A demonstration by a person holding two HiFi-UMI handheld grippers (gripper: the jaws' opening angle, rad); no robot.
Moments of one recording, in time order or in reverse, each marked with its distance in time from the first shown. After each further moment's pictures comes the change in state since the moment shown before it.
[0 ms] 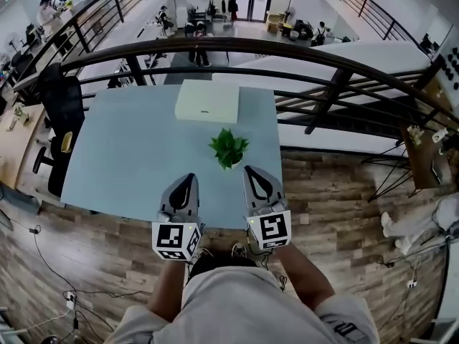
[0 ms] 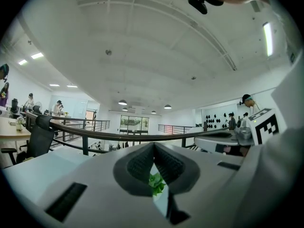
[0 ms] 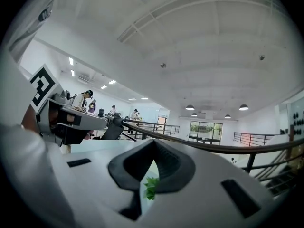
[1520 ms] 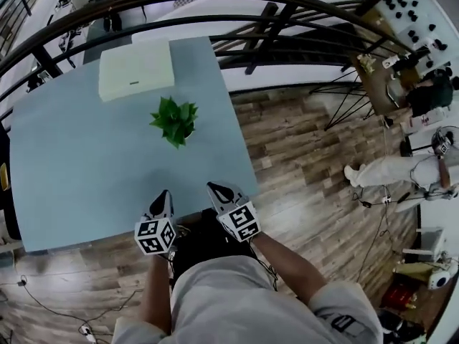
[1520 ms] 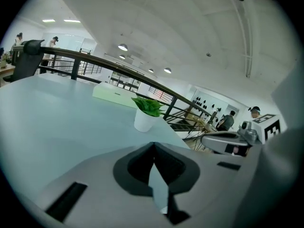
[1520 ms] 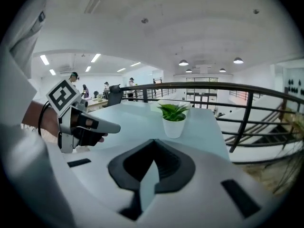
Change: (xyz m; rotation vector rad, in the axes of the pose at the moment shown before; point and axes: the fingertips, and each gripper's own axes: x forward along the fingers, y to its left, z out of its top) left arm 0.009 0.020 -0.279 -0.320 0.565 -0.204; right arm -0.041 0.070 -0.255 0.260 0.516 -0.006
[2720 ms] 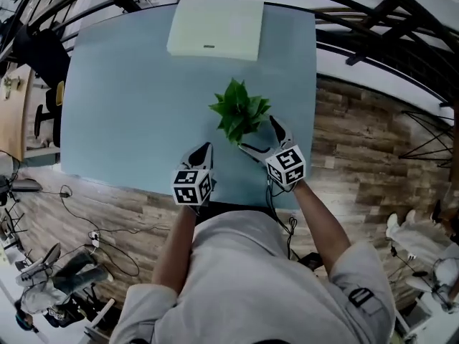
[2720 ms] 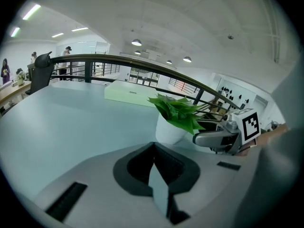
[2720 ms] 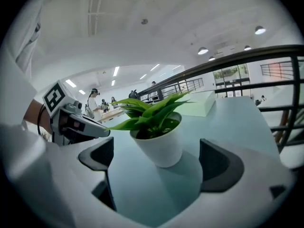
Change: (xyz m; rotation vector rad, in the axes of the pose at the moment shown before) left arm 0.084 0.044 0.052 -0.030 0.075 0.301; right arm 0.167 -0.091 0.031 0.055 -0.008 0.441
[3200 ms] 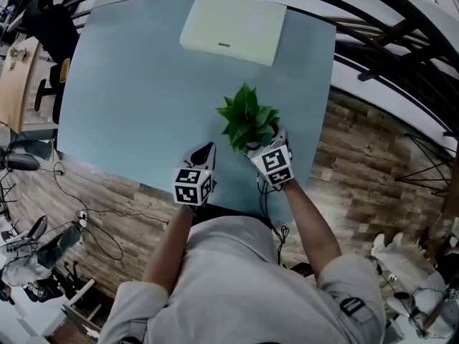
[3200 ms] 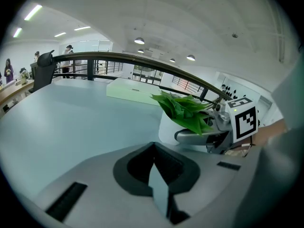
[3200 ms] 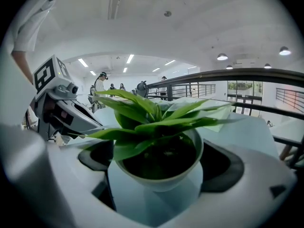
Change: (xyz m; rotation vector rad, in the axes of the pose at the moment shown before) left arm 0.011 -0.009 -0.010 -0.013 0.014 0.035; right arm 0.038 0.006 0.008 -0.226 0.056 0.031
